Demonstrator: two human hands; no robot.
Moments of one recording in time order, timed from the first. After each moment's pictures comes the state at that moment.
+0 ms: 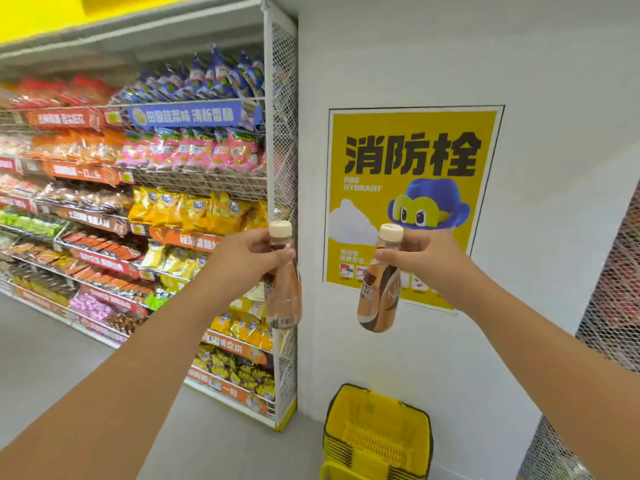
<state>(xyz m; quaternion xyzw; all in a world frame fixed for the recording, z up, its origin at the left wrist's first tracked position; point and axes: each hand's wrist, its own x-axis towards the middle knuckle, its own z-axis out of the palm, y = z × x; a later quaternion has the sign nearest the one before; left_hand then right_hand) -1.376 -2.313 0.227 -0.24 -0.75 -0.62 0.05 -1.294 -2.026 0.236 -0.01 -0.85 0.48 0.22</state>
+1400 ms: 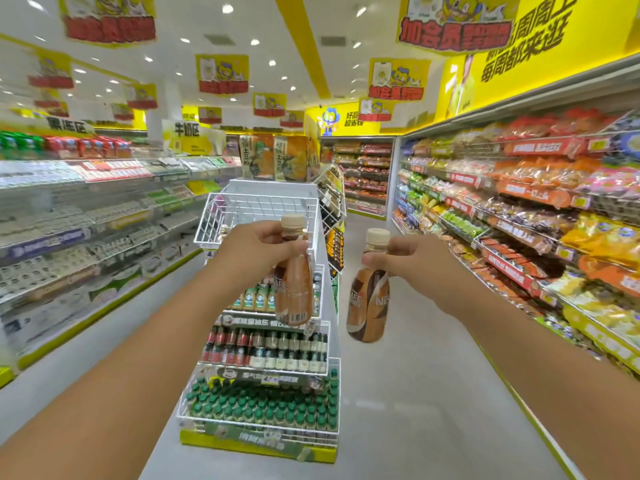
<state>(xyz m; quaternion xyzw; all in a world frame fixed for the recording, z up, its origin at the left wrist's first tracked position) -0.880 -2.790 0.246 0.24 -0.75 -0.47 0.40 -1.098 -2.626 0.248 0.51 -0.68 0.51 -0.11</state>
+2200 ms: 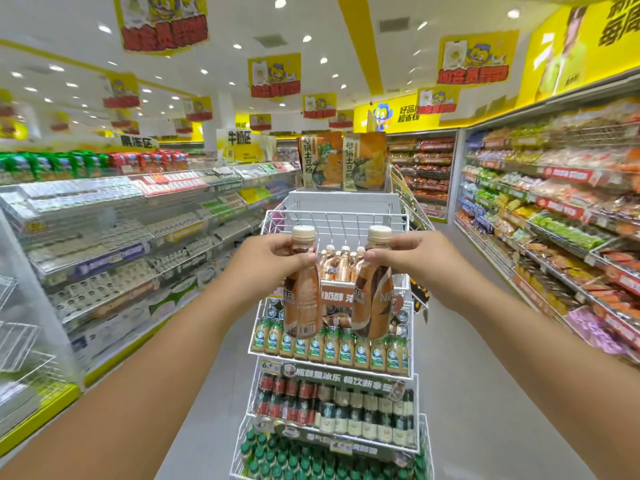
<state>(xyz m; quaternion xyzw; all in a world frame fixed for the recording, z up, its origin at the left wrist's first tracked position) -0.891 -3.134 0.238 0.32 -0.75 -0.41 0.40 -1.126 -3.015 0.244 0.56 -0.63 0.51 -0.18</state>
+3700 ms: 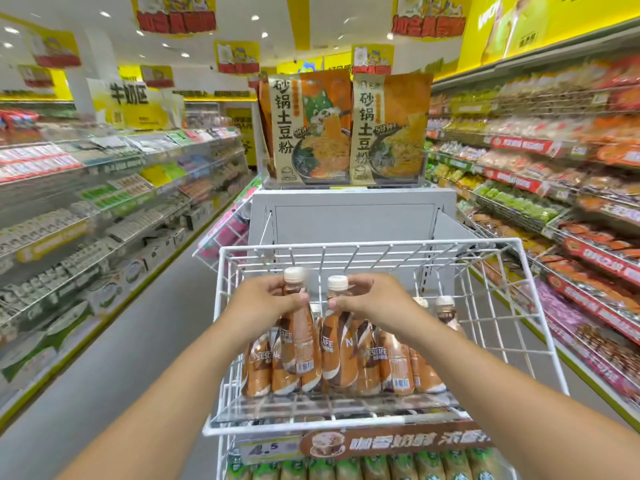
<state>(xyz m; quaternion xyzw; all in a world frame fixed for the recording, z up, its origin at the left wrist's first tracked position) -1.064 -3.673 0.143 0.30 -0.75 -0.52 0.26 -1.237 -3.532 0.139 0.40 -0.75 0.47 -0.24</state>
